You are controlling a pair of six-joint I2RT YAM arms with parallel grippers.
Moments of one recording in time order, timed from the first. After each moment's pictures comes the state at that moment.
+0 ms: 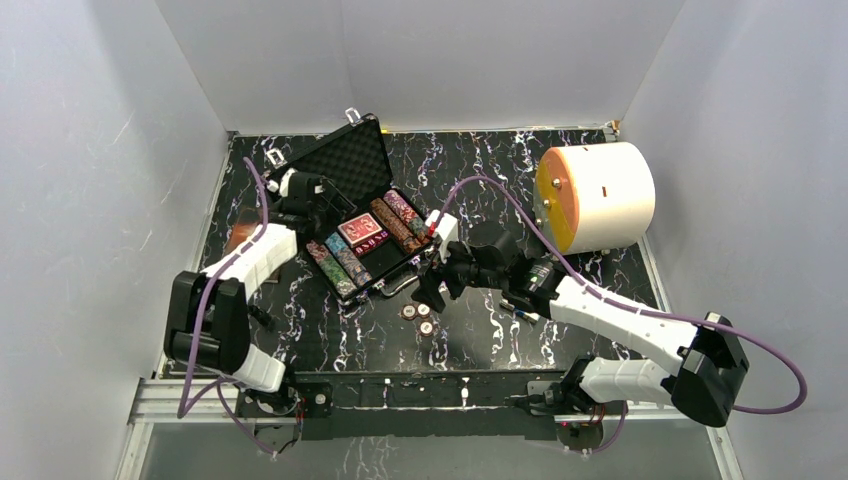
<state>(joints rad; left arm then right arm) -0.22 1.51 0.94 -0.19 -0.06 -0.95 0.96 1.16 0.85 -0.17 -0.24 0.07</state>
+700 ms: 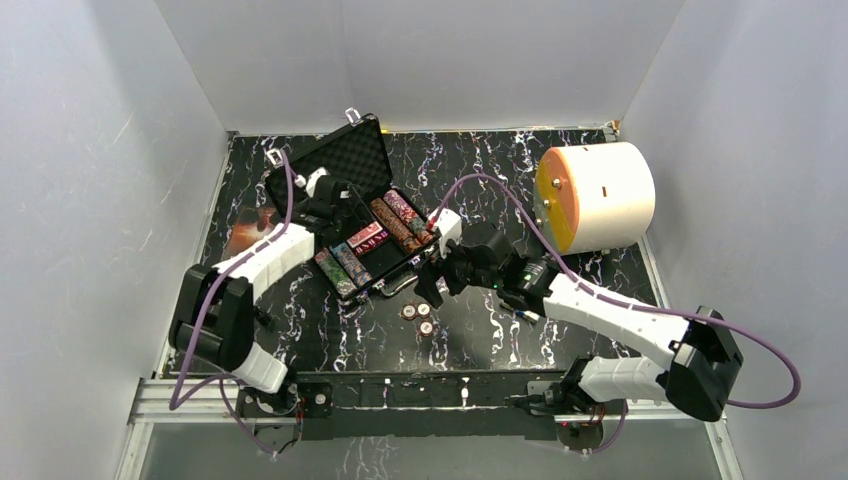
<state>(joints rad) -0.35 1.54 0.98 -0.26 -0.17 -0.84 0.96 1.19 0.86 -0.19 -0.14 0.11</state>
